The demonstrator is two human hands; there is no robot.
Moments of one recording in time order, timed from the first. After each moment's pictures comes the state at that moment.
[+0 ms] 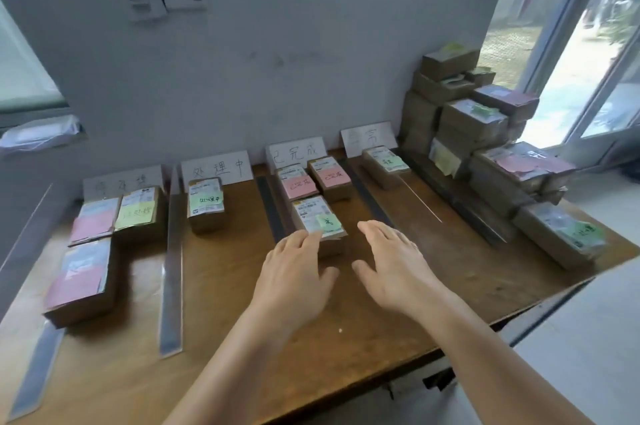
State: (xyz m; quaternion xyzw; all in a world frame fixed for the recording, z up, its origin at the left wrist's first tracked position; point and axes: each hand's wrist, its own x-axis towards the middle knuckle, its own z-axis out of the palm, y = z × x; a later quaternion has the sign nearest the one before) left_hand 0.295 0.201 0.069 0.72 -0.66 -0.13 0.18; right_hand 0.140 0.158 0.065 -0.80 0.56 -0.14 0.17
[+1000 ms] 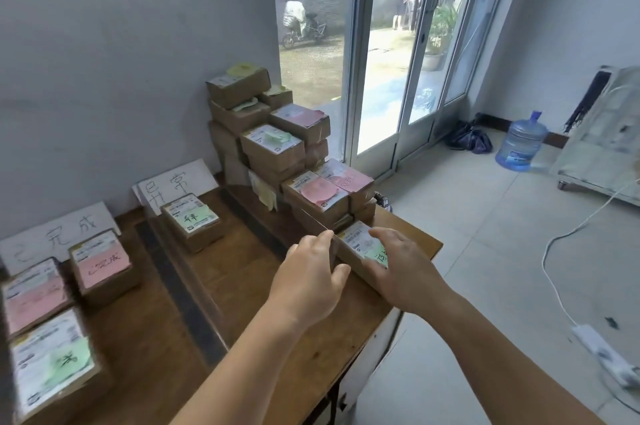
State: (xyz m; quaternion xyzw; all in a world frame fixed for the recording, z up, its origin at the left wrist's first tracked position) left_hand -0.040 0.003 0.047 0.53 -0.80 -0.19 0.19; right_hand -0.199 0.038 0.053 -0.63 0.73 -0.23 0.15
